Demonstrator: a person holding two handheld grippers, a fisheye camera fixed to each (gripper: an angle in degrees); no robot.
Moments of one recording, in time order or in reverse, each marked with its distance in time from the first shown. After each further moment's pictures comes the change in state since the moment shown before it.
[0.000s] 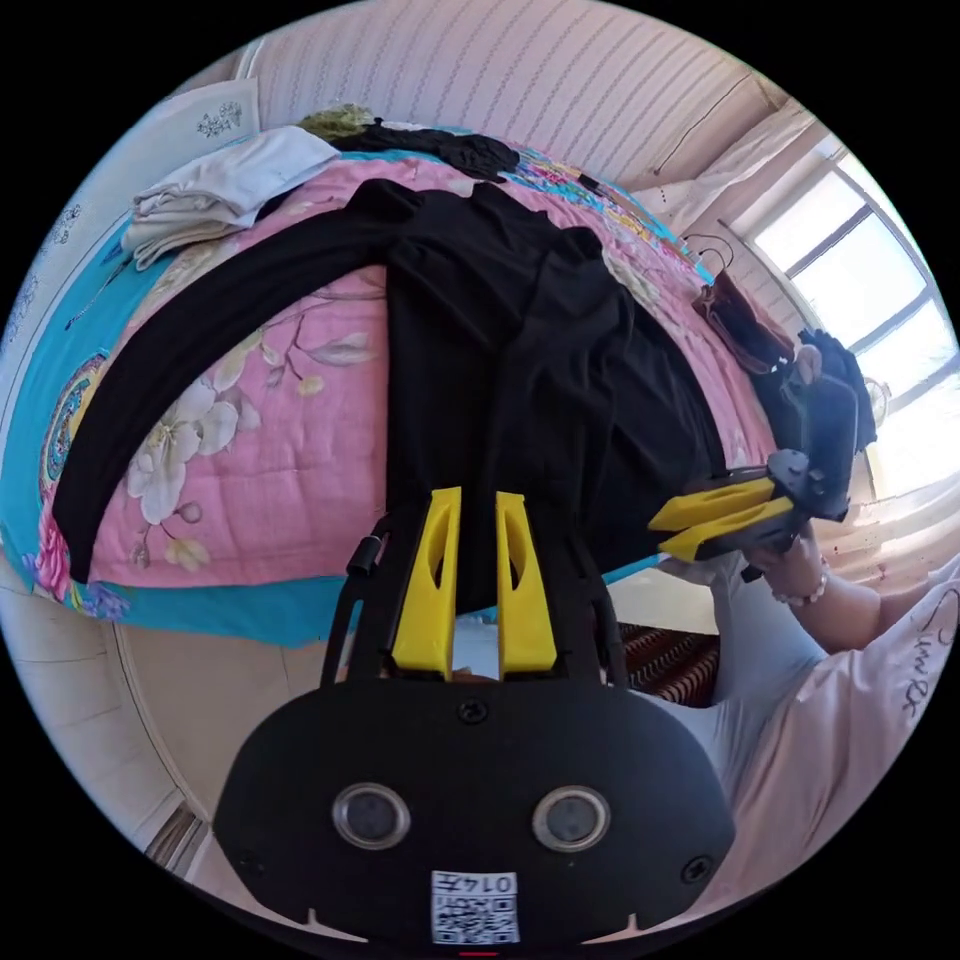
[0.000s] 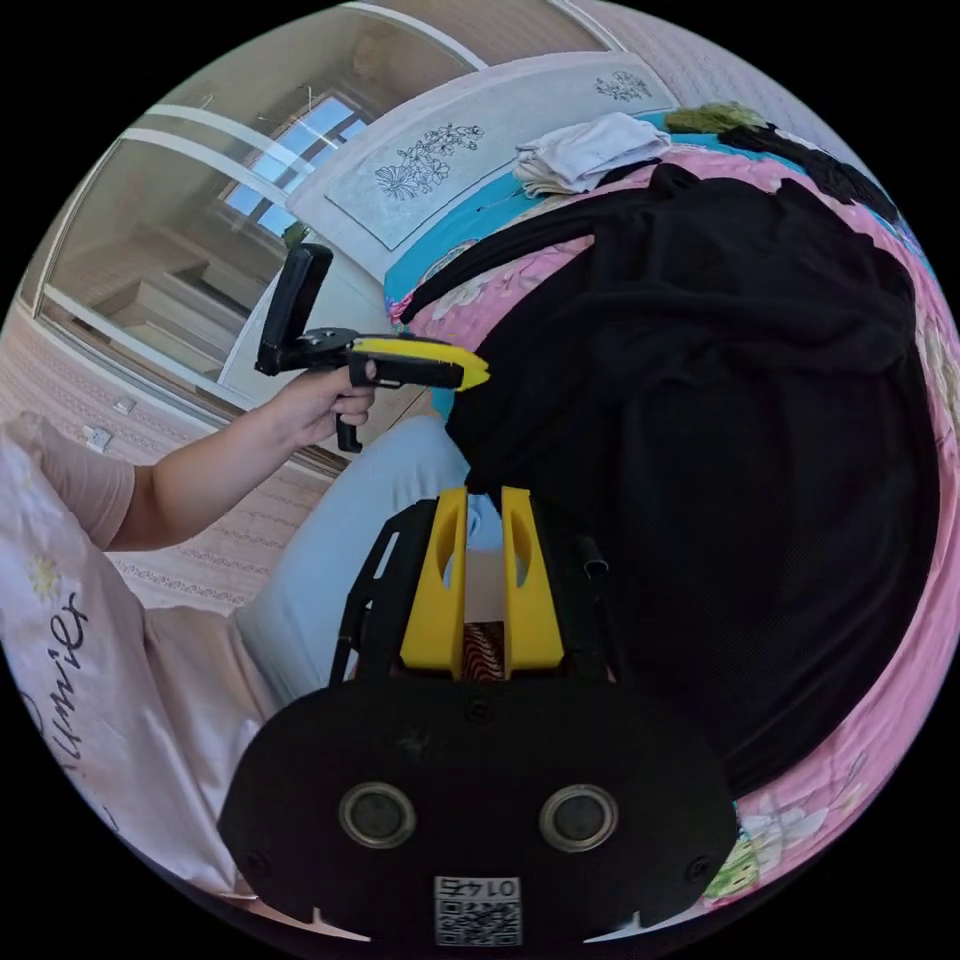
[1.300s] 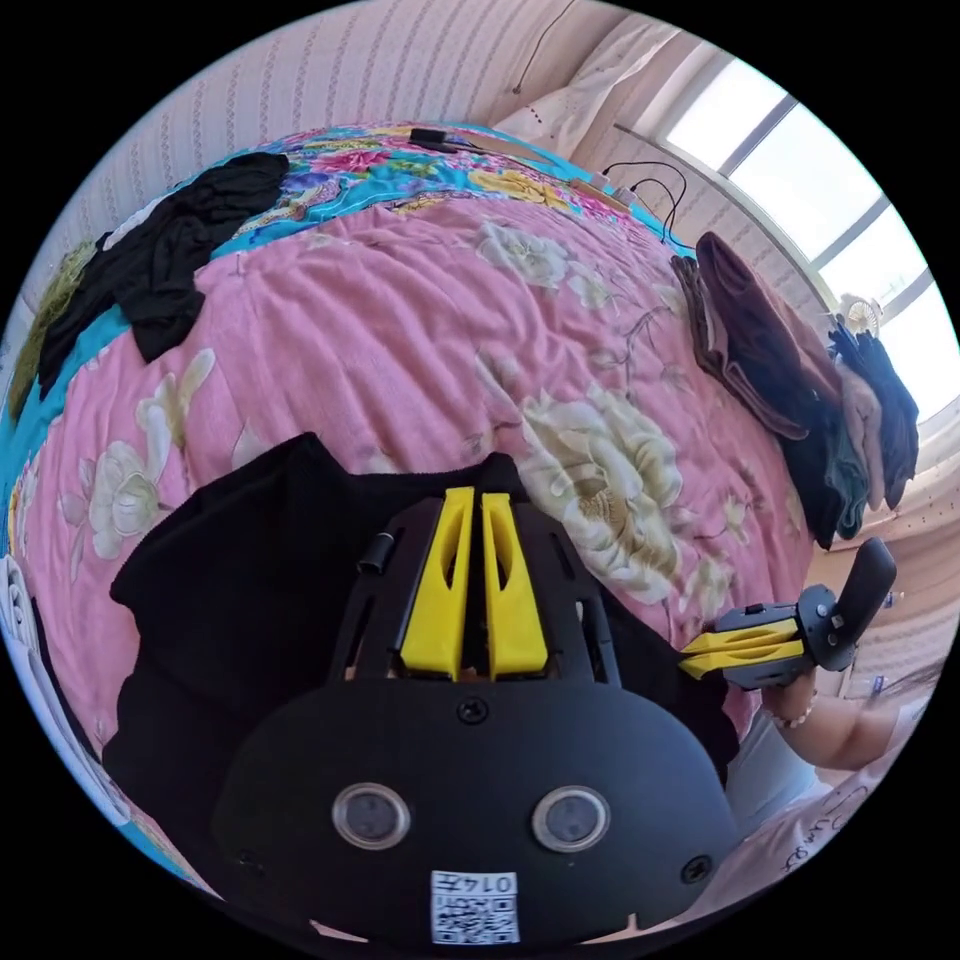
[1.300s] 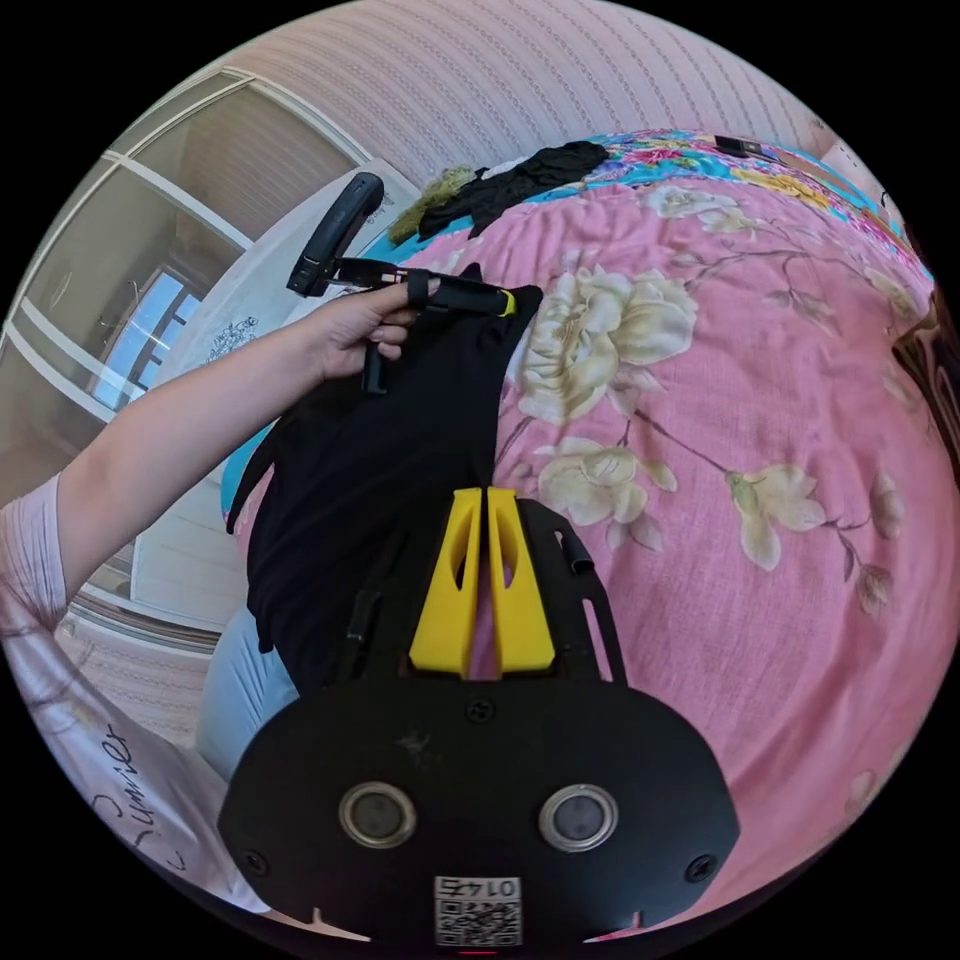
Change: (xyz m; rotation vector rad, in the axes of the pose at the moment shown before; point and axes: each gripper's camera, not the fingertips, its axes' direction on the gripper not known) left arm 0.156 -0.475 0.150 -0.077 0.064 0.398; right arm 0.281 0.027 -0.176 0.327 0.264 0.436
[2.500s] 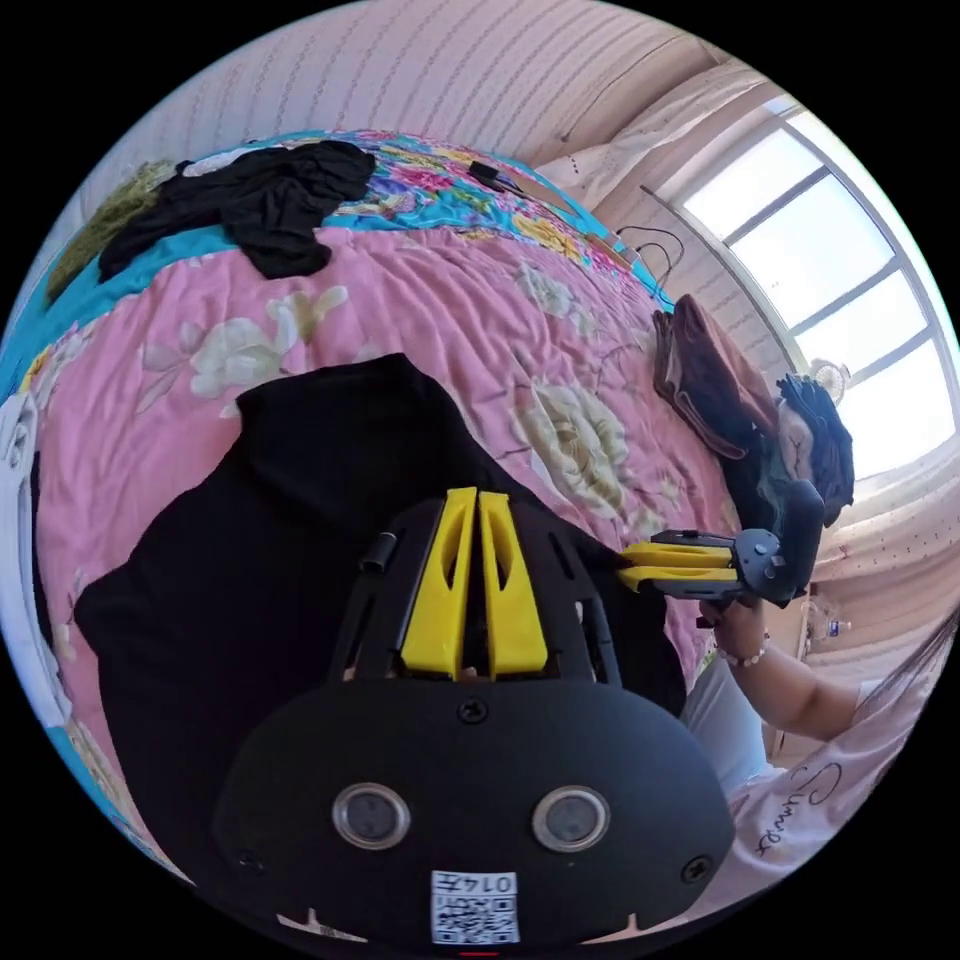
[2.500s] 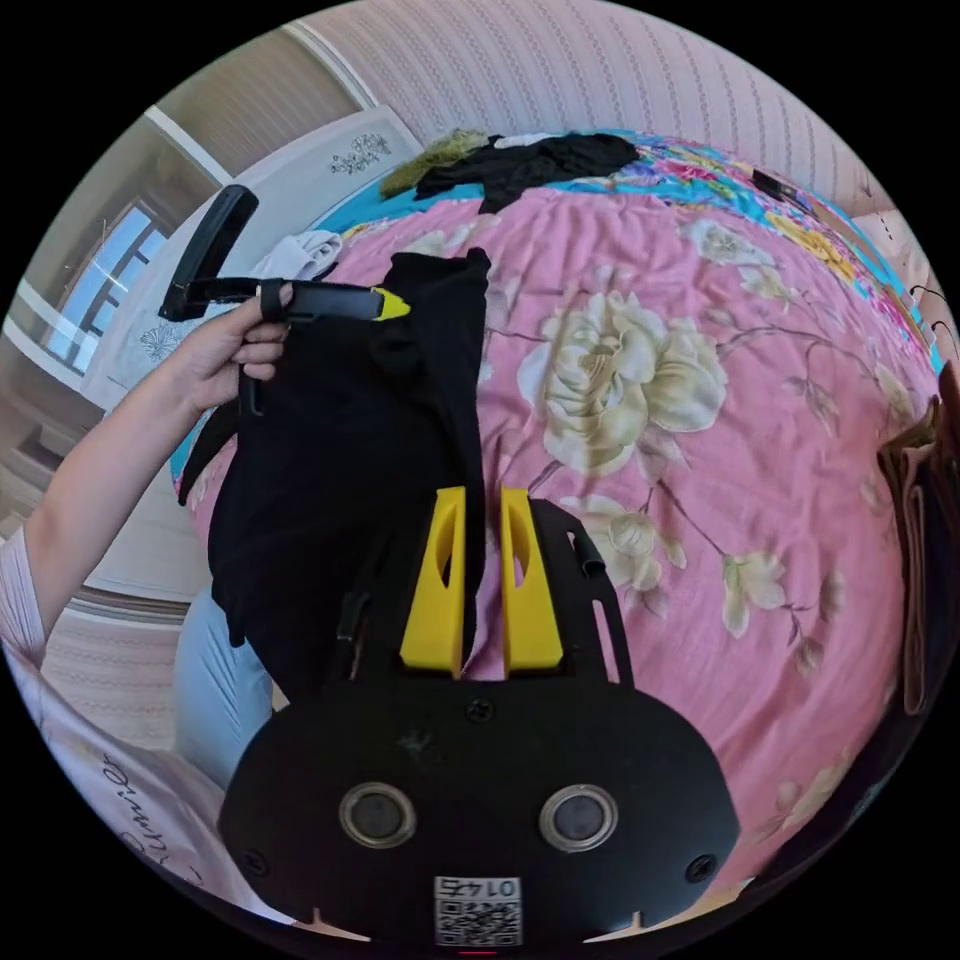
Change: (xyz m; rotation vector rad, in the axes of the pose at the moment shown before) left arm -0.026 0.078 -0.086 0.060 0.135 -0.121; right arm 0.004 -0.032 -0.018 -0.152 0.177 -0.089
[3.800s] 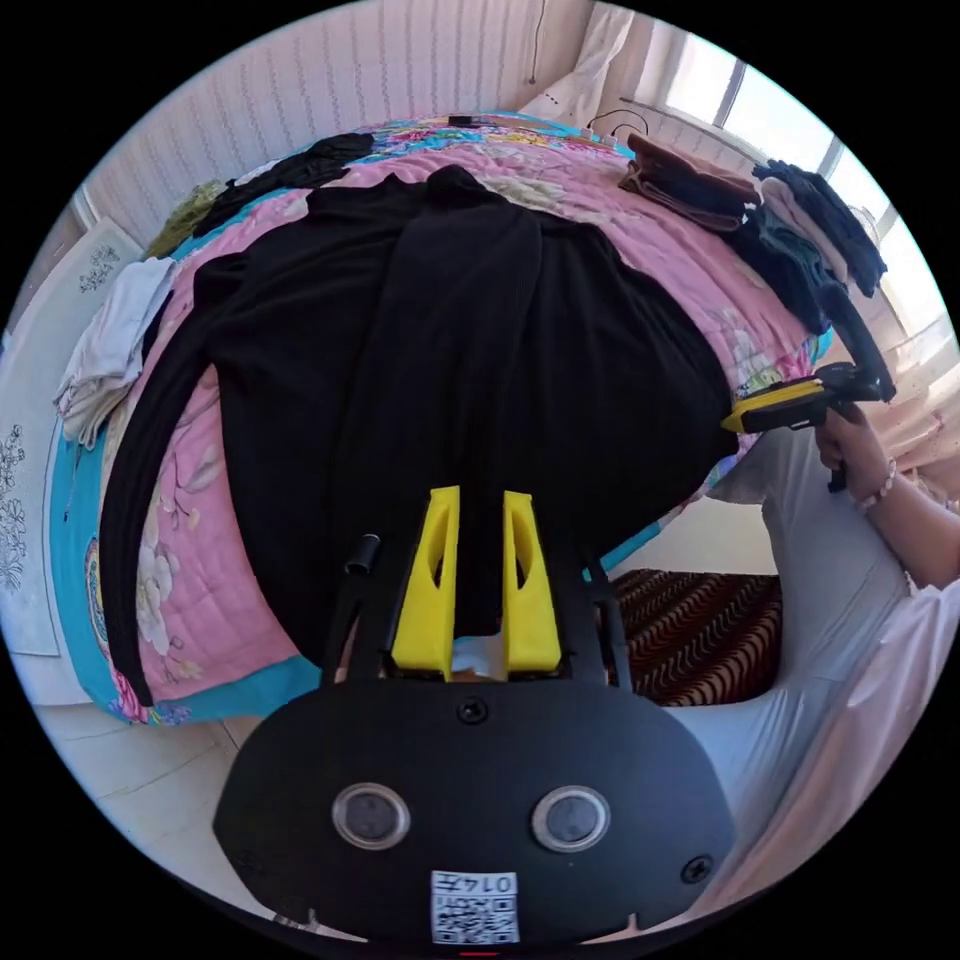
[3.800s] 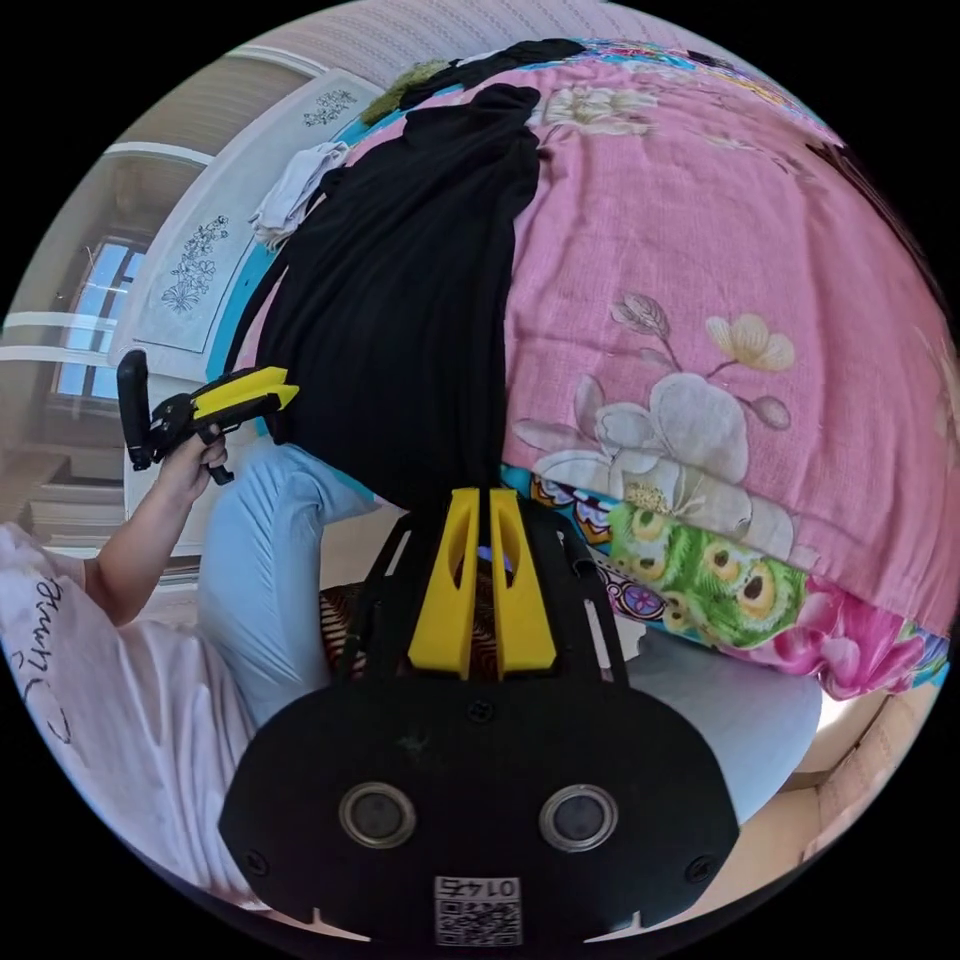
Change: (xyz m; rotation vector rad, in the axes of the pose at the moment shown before) left arm 0.184 0.437 -0.057 -0.069 -0.405 0.077; right arm -0.080 0.206 0.025 -0.170 -0.112 0.154
